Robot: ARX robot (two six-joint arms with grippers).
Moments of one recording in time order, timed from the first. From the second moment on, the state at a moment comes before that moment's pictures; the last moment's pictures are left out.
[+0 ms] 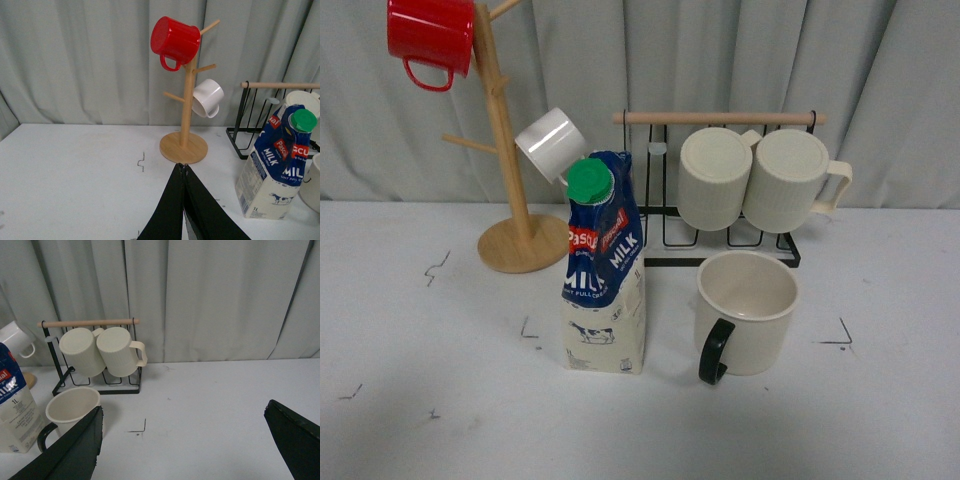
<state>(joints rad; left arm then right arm) 0.00 0.18 0.01 0.18 0.00 -0.01 0.00 0.00 0.01 0.00 0.00 0.00</state>
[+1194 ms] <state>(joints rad) 0.00 0.01 0.01 0.00 0.00 -0.01 0.00 0.00 0.01 0.00 0.00 0.00</state>
